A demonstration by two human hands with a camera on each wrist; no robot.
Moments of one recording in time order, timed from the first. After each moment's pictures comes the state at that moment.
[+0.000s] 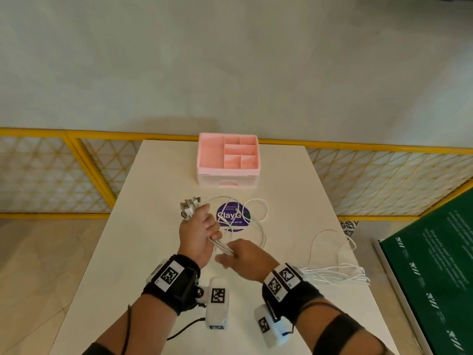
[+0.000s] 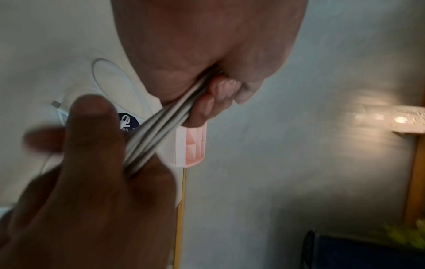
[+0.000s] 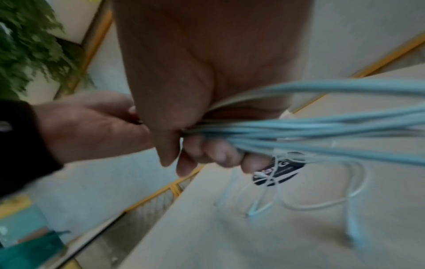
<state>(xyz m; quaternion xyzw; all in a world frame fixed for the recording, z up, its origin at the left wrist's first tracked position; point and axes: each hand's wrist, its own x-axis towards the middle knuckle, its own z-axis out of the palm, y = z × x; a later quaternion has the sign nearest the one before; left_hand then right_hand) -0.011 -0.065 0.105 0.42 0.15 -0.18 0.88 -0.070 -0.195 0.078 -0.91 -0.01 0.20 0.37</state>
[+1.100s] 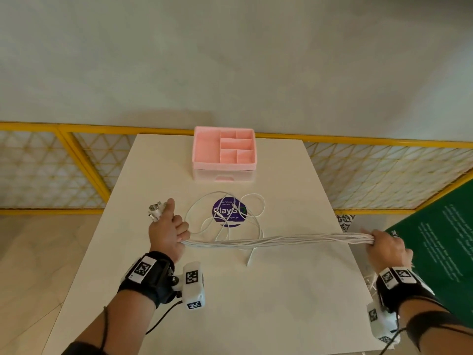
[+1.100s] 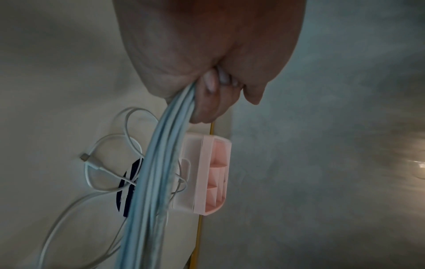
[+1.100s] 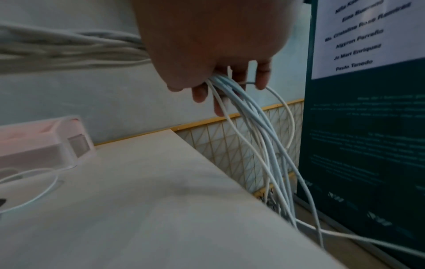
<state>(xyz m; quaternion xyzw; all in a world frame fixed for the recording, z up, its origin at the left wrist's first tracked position) 0.018 -0.022 0.074 0.44 0.23 -0.12 0.86 -0.173 -0.465 0.054 -0.91 0.41 -0.04 0.03</state>
